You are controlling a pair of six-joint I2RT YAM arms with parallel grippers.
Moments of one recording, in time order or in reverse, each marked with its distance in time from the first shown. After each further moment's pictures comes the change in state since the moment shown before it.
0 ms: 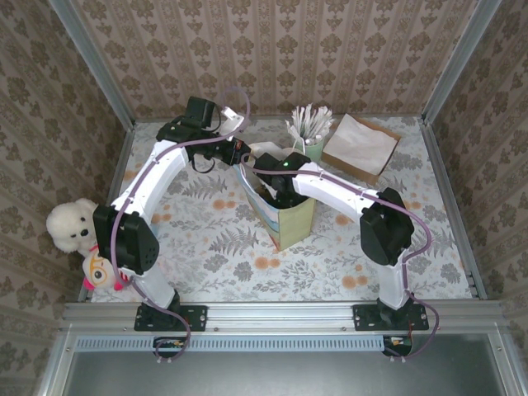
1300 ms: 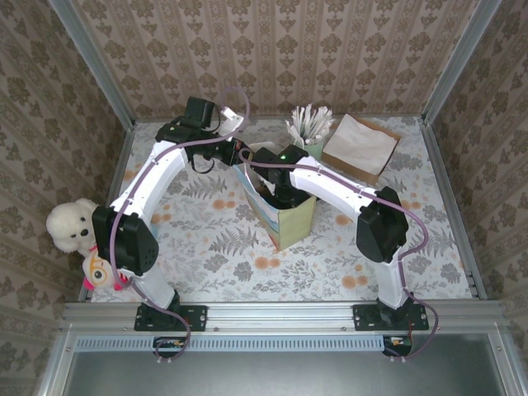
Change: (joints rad) left arm 0.002 -0.010 -0.006 0.000 -0.007 0.001; right arm 0.000 0.035 0.121 -0.113 0.000 0.004
